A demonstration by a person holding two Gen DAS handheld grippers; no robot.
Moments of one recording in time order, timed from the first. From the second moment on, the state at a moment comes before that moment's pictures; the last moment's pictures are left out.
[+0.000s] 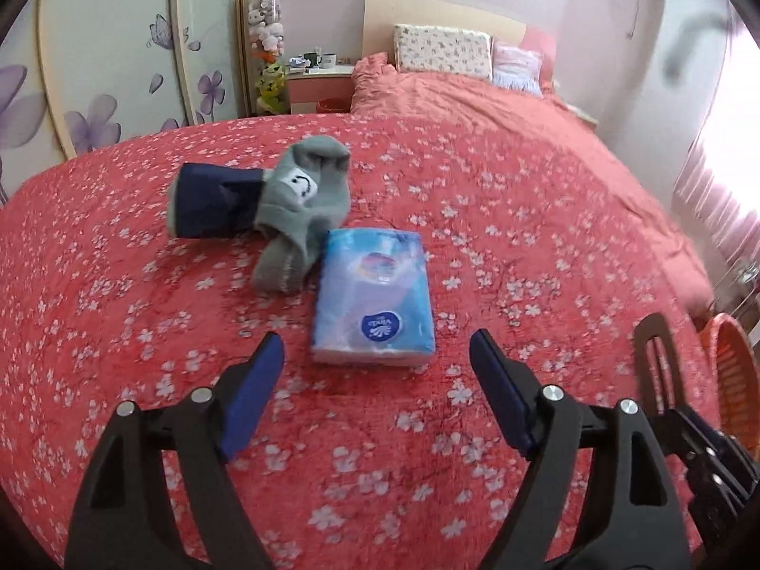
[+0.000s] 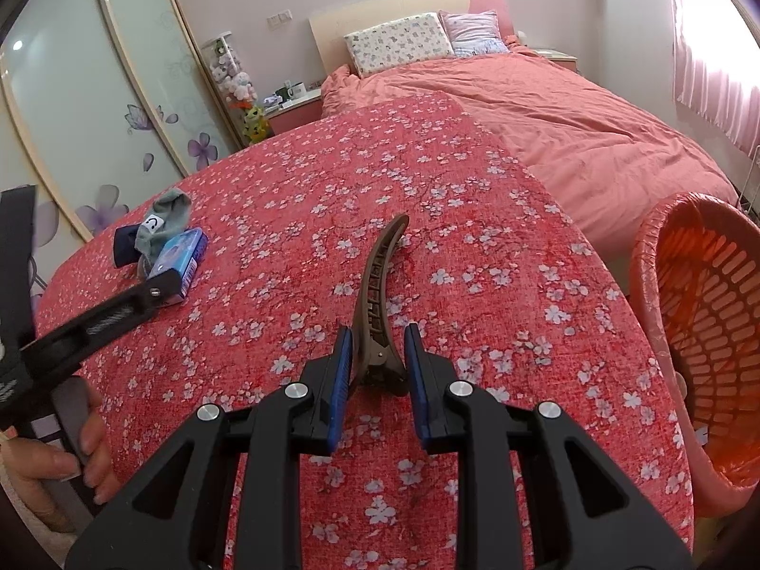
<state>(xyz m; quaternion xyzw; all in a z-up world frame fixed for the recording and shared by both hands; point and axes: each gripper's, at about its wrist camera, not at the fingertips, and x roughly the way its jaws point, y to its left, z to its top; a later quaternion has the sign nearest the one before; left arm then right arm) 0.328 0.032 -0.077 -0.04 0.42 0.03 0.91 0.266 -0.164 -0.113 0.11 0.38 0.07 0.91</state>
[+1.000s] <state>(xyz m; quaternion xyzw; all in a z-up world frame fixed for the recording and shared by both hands) 0.349 0.037 -0.093 -0.04 0.44 0.05 0.90 0.267 -0.153 -0.120 0.10 0.40 0.07 0.91</state>
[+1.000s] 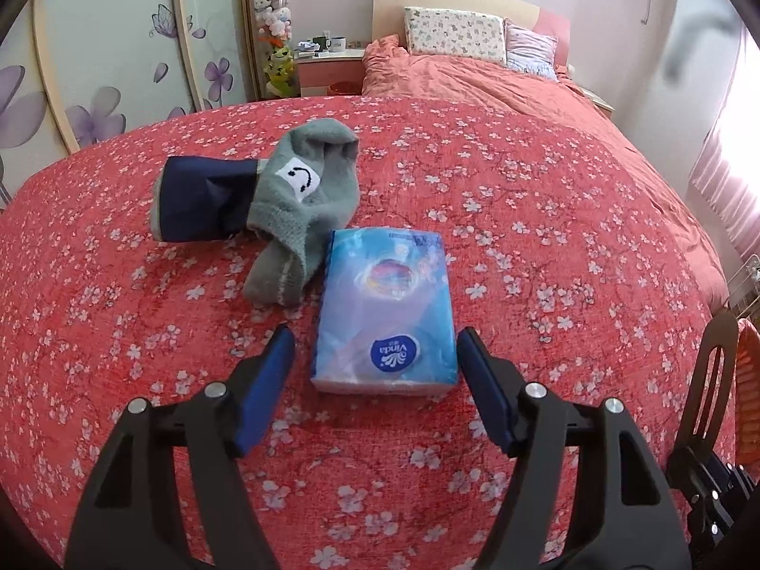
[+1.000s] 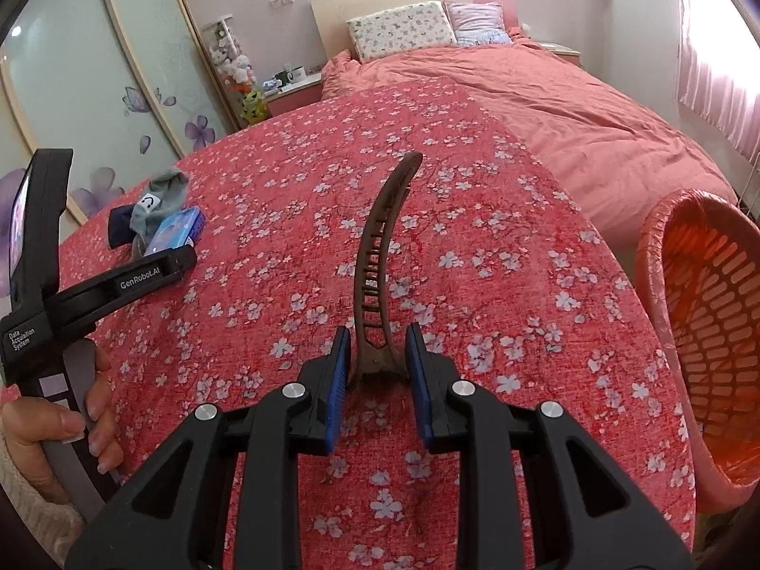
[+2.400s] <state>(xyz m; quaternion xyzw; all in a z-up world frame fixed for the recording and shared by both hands) 0.334 0.040 -0.089 -0.03 0.43 -0.01 0.90 0.276 -0.151 -0.110 0.06 0.39 0.08 0.91</state>
